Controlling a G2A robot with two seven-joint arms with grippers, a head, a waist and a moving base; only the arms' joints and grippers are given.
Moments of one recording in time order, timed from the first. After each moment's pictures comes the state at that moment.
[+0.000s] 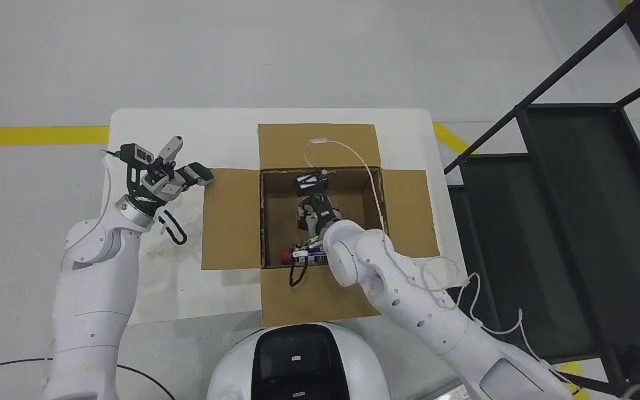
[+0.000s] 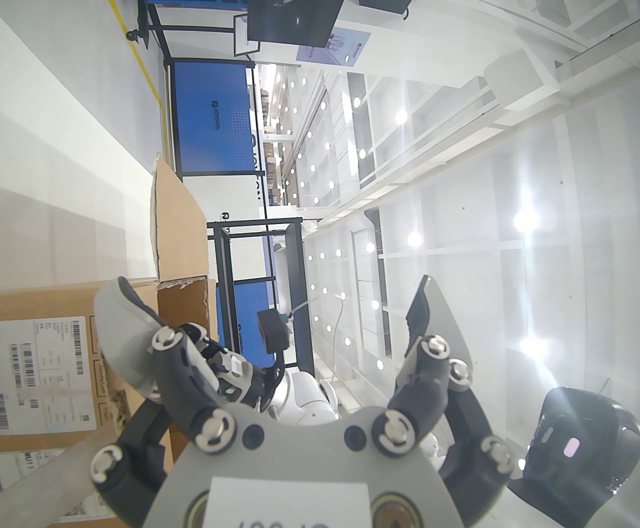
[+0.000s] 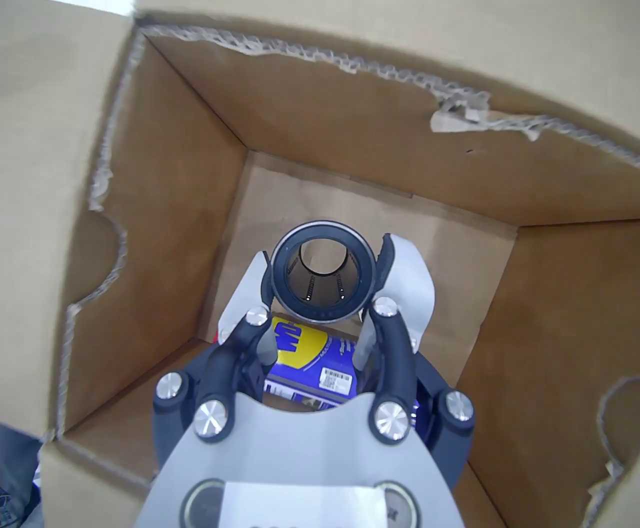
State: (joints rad) left arm 1.06 -1.25 -1.52 -1.14 -0.52 -0.30 -0.99; right arm -1.14 -1.29 0.85 -1.72 -1.12 0.43 0.77
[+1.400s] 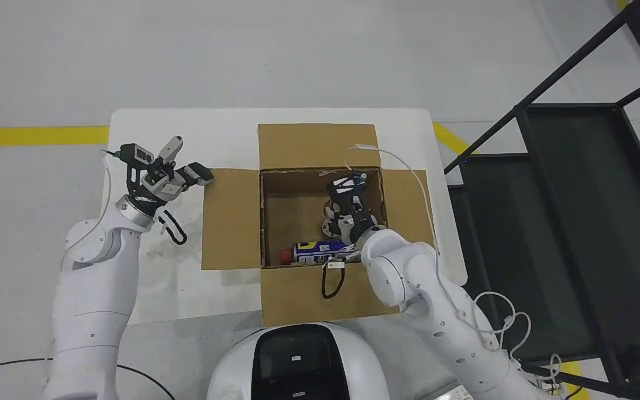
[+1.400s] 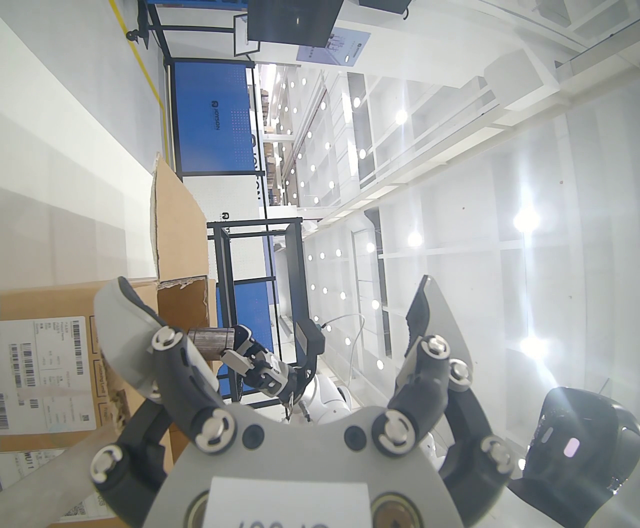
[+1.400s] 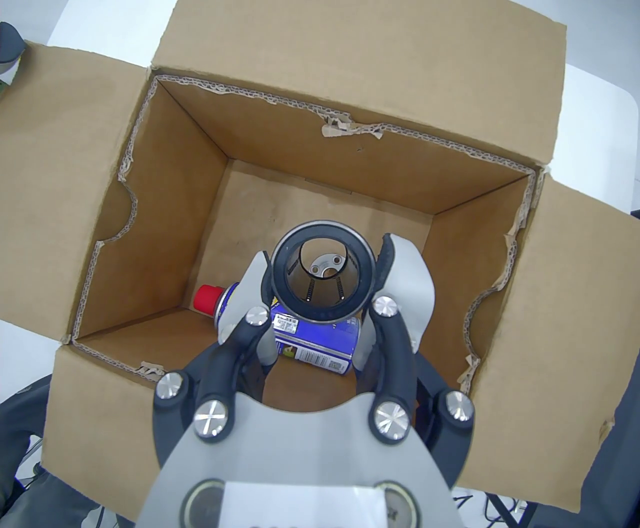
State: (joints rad) left arm 1.06 -1.25 -1.52 -1.14 -0.52 -0.30 -0.99; right arm -1.37 -1.24 1.09 -1.99 -1.22 0.31 0.83
